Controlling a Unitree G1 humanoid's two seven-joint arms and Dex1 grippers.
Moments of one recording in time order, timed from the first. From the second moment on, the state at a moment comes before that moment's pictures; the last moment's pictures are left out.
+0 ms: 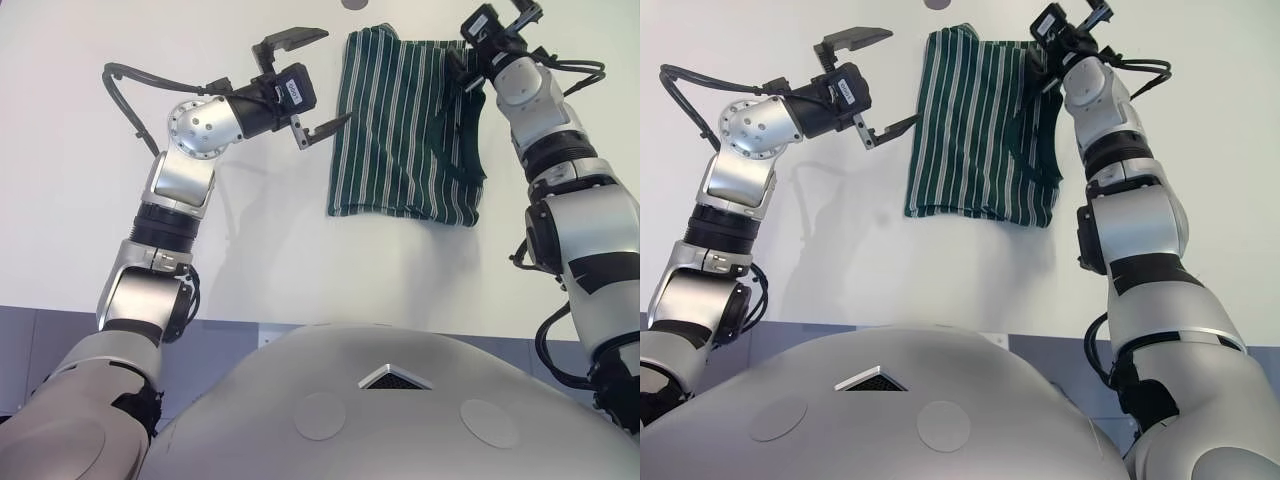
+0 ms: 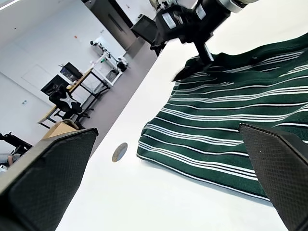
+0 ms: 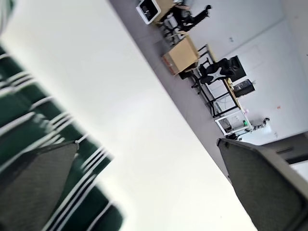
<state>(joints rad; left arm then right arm) -0.38 0.41 -0.26 0.19 0.07 -0.23 -0.73 -0.86 -0.37 0.17 1.18 -0.27 -0.24 0.08</state>
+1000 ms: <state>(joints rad) 0.20 0.71 -0.24 -0.28 0.24 -0.47 -0.78 0.10 -1.01 0.09 -0.33 0.31 0.13 1.41</state>
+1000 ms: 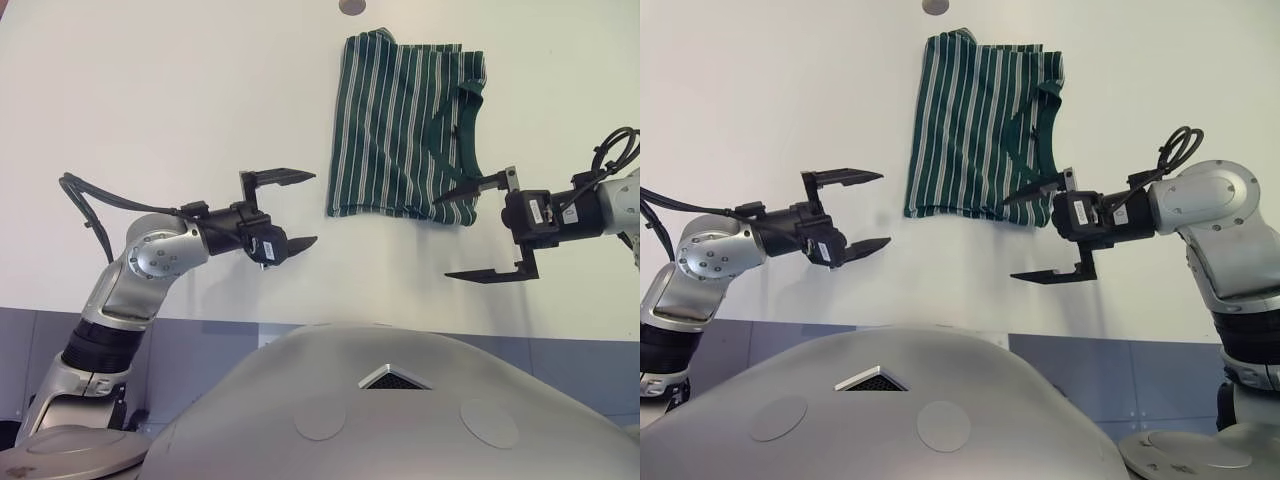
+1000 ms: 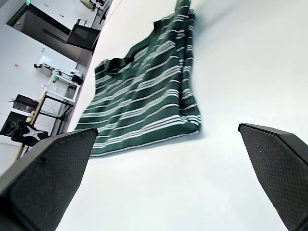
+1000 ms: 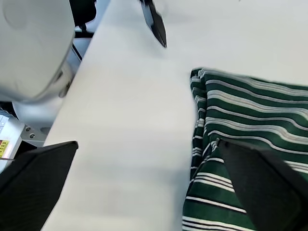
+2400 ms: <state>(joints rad) -0.24 0.75 -0.51 0.29 0.44 -0.83 -0.64 0.02 -0.96 0.30 -0.06 -0.06 -0.16 1.05</state>
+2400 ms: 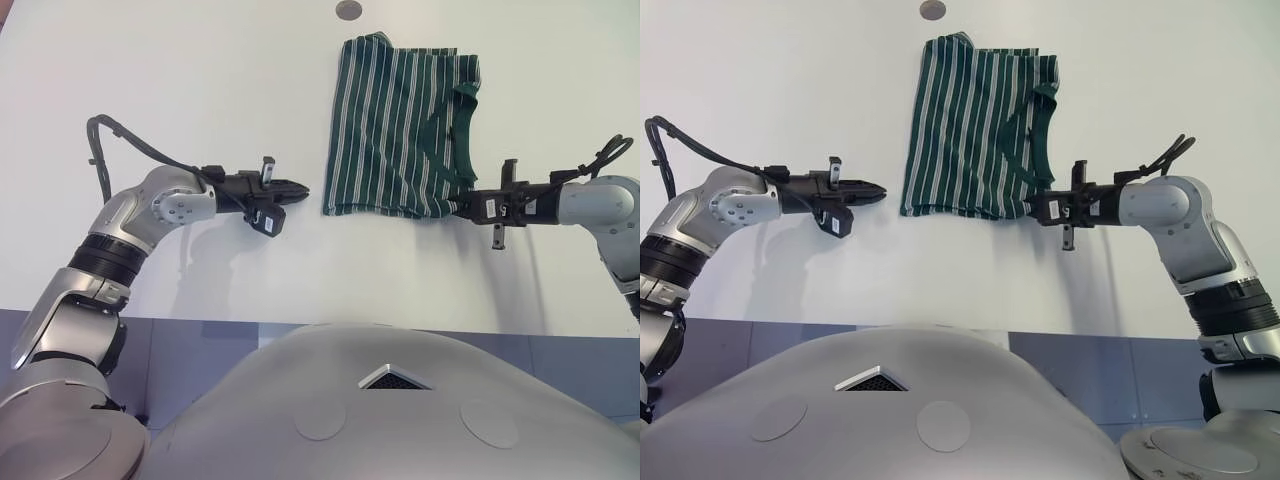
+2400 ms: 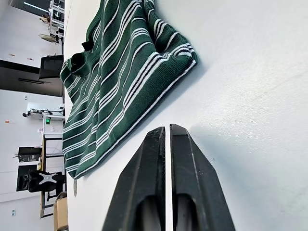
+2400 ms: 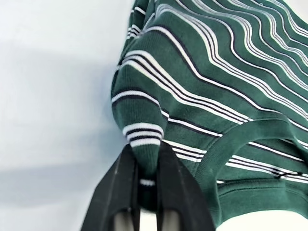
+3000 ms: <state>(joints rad) -0.29 0.73 -0.53 0.29 0.56 -0.81 -0.54 0.04 -0.96 0.30 -0.08 -0.05 -0.15 1.02</state>
